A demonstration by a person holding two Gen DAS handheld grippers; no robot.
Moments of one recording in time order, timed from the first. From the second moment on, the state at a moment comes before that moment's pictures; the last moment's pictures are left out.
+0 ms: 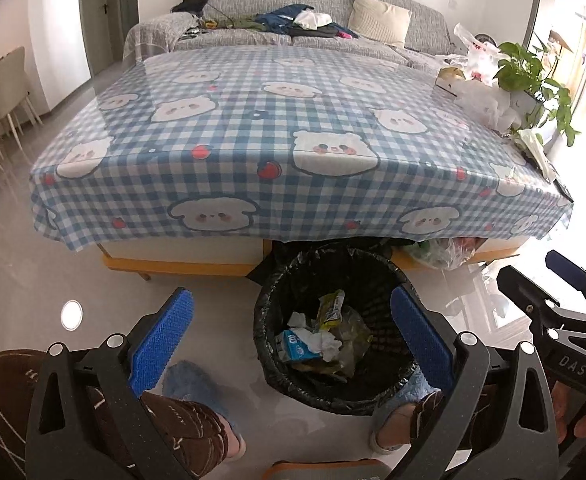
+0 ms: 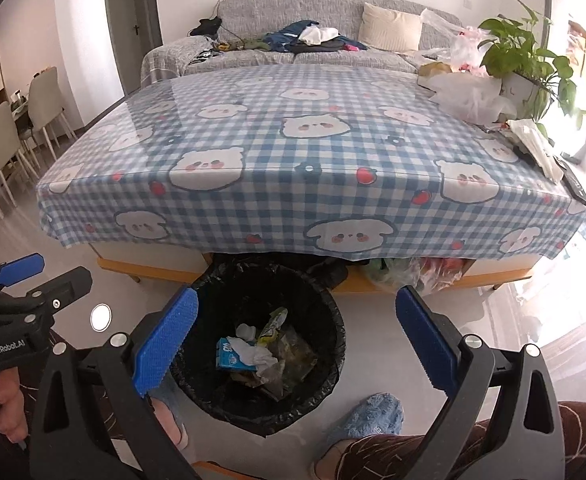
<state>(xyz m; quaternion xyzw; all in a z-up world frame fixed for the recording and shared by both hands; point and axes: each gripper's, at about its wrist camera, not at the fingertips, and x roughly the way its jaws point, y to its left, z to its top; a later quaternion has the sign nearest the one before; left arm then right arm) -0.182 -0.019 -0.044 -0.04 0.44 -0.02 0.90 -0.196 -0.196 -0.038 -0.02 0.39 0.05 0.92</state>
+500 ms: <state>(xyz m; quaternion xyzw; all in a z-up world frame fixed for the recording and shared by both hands) -0.182 -0.024 -0.047 -0.03 0.44 -0.02 0.90 -0.194 -0.197 -0.035 -0.02 0.39 0.05 0.92</state>
